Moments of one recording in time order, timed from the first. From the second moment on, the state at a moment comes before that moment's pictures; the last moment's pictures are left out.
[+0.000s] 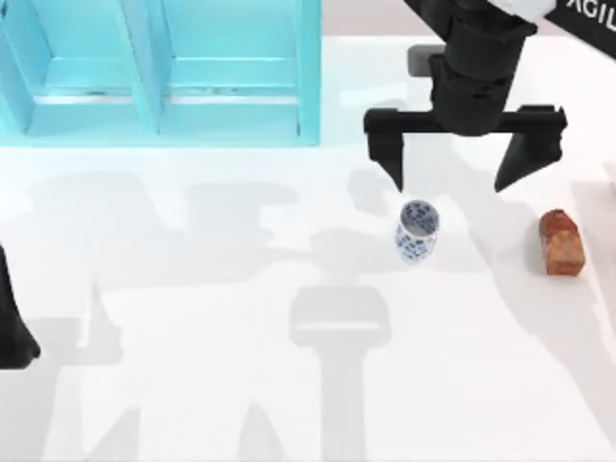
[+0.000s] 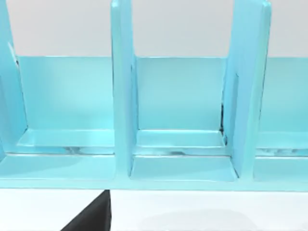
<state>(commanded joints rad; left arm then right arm) 0.00 0.00 0.00 0.00 0.00 0.00 0.45 2.27 2.09 -1.40 0.00 0.47</state>
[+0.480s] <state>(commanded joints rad) 0.00 0.00 0.00 0.00 0.00 0.00 0.45 2.29 1.90 -1.17 0.00 0.48</state>
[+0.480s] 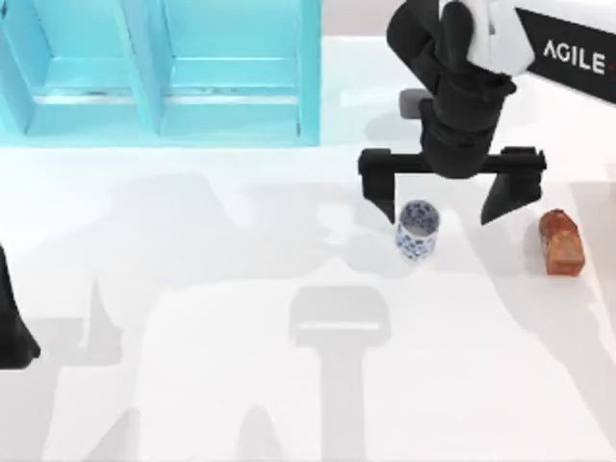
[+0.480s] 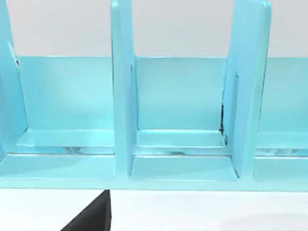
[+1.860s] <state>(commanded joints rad) 0.00 0.00 0.00 0.00 0.00 0.00 0.46 2.30 1.83 -1.10 0.00 0.48</state>
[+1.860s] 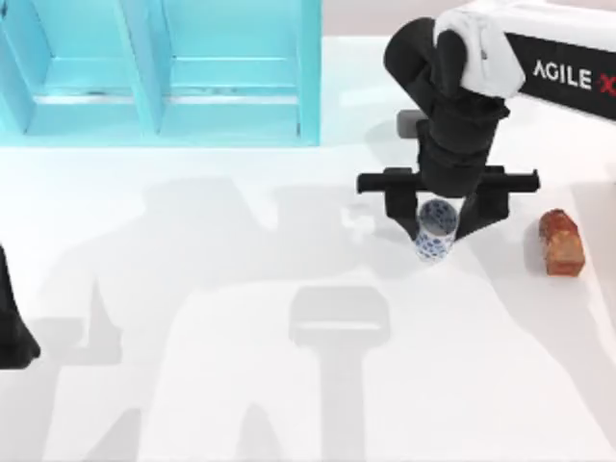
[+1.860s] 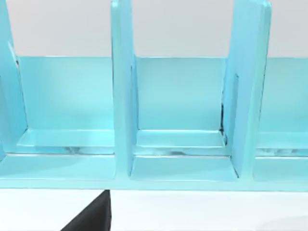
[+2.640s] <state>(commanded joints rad) 0.00 0.00 0.00 0.00 0.00 0.00 0.30 2.16 1.89 -1.30 0.00 0.32</state>
